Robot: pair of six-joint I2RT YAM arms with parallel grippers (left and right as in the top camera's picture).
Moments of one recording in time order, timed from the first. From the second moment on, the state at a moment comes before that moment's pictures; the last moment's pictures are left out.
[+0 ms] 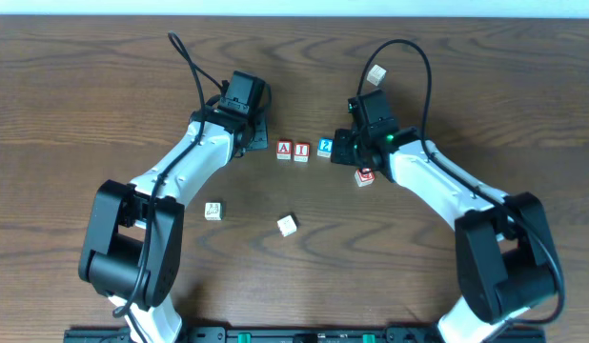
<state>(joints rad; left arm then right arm) -0.36 1.88 1.27 -0.53 -0.08 -0.42 0.38 1.82 1.12 -0.38 -0.10 0.51</state>
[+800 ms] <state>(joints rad) -0.36 1.88 1.27 -0.51 -0.08 -0.43 0.38 1.94 1.23 -0.41 -0.14 0.49</state>
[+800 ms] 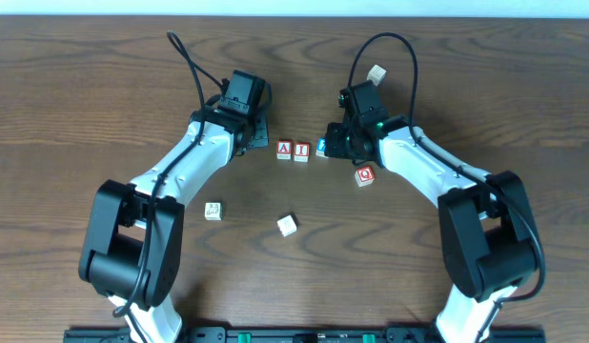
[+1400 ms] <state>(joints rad) -0.36 1.88 1.27 -0.50 -0.08 -0.43 0.38 1.94 1.23 -0.40 -0.18 0.44</state>
